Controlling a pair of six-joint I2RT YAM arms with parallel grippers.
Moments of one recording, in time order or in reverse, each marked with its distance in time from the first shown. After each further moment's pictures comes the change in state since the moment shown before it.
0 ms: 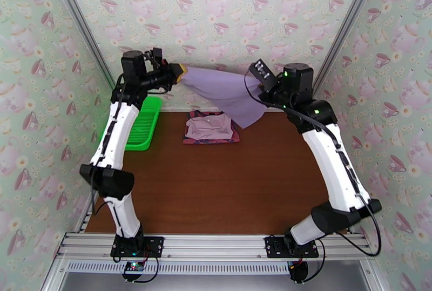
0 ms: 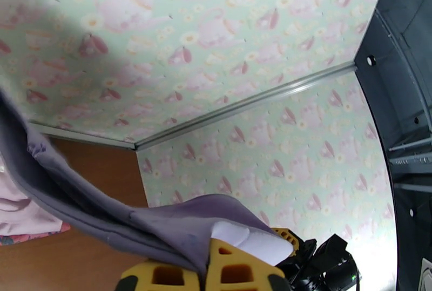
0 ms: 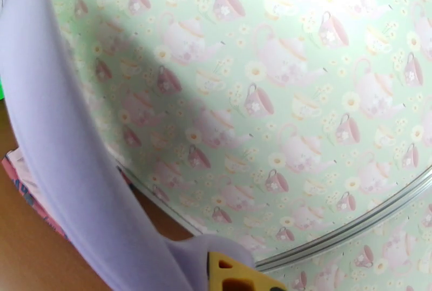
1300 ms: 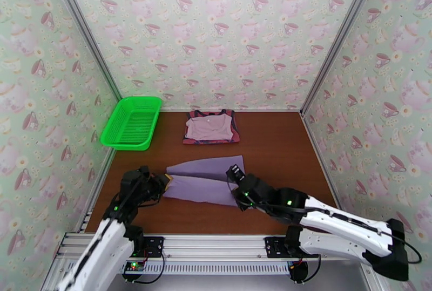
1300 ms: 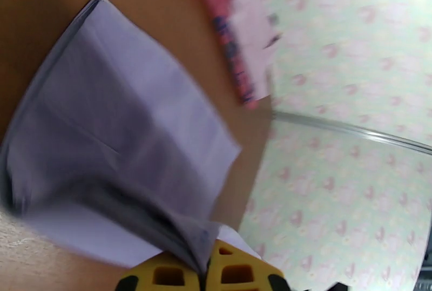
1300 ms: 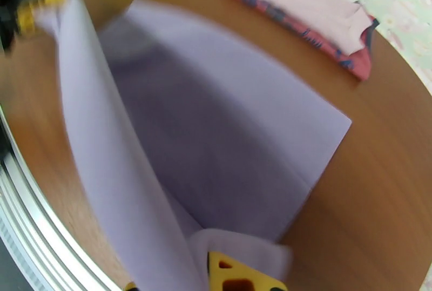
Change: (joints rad) left arm 0.013 -1.035 -1.692 0.159 -0.251 -0.212; right arm 0.671 -0.546 -1.142 0.113 0.100 0.851
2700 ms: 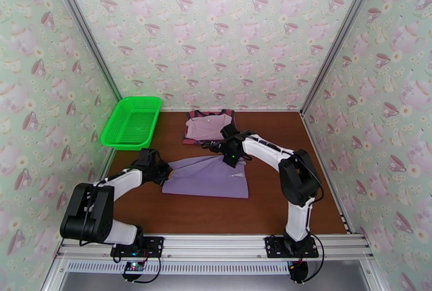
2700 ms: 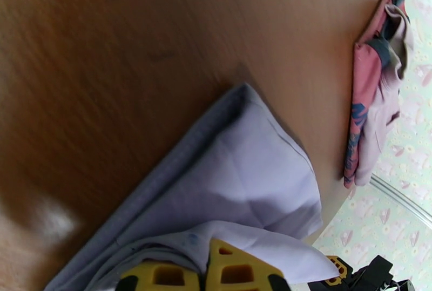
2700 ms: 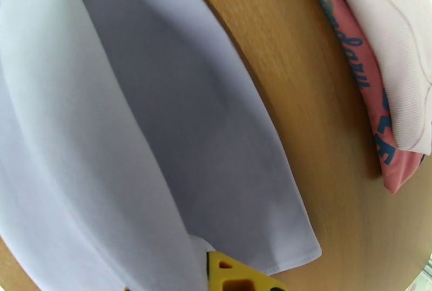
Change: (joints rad) left arm 0.054 0.726 0.282 0.074 -0.138 0.084; right arm -0.466 1.018 0.681 -0.161 -0.244 -0.801
